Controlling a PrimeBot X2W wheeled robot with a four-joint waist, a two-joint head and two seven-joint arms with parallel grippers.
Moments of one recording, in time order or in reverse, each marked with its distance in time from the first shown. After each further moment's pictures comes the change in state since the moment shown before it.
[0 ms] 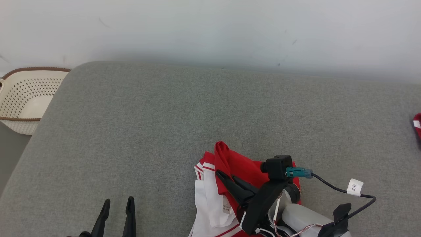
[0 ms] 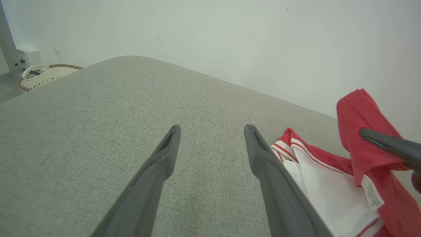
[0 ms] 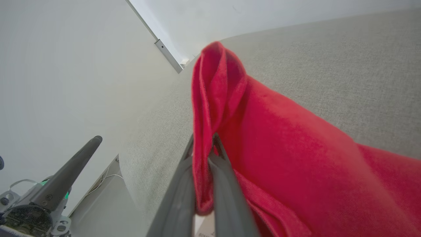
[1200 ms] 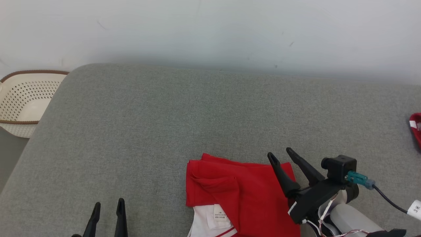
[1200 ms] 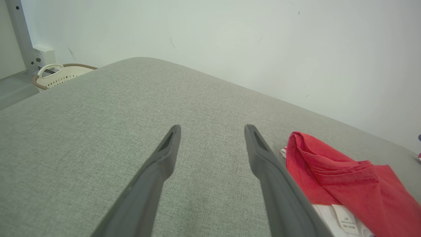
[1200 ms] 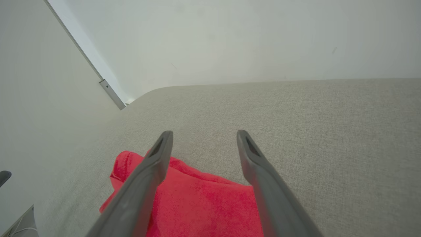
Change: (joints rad) left arm 0.006 0.000 0.031 0.003 -0.014 0.013 0.000; right arm 0.149 -0.097 -0.355 -0.016 -0.283 0.000 -0.108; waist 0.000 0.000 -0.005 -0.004
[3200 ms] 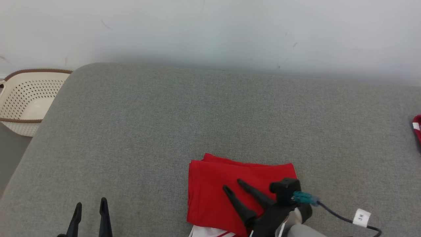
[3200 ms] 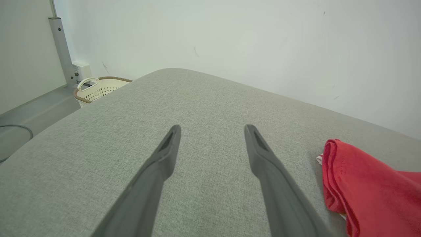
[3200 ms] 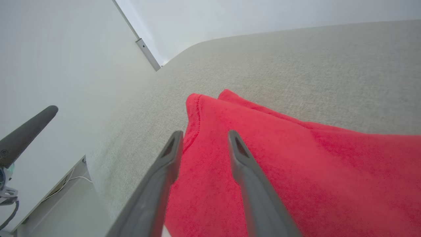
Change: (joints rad) left arm -0.020 0.000 0.094 0.027 0.079 0.012 0.000; right arm -0.018 0.179 0.256 0.142 0.031 0.000 0.000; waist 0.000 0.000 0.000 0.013
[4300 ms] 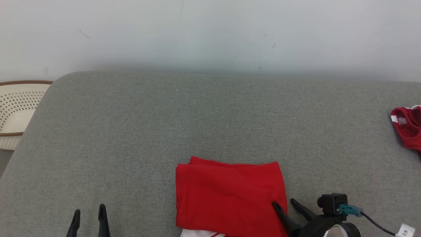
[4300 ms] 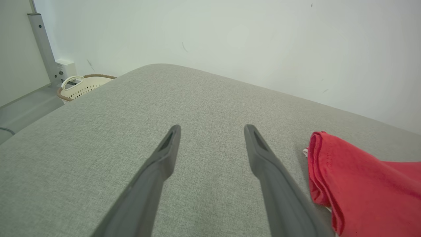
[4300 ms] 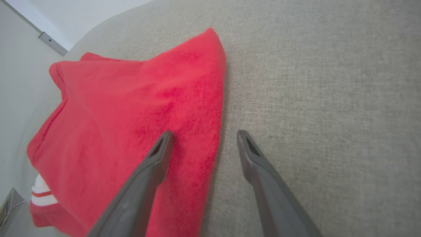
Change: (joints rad) left arm 0.044 0.000 -0.001 -0.023 -0.002 0.021 0.000; right arm 0.147 -0.144 -0.237 0.027 0.002 0.000 0.102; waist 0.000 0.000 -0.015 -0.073
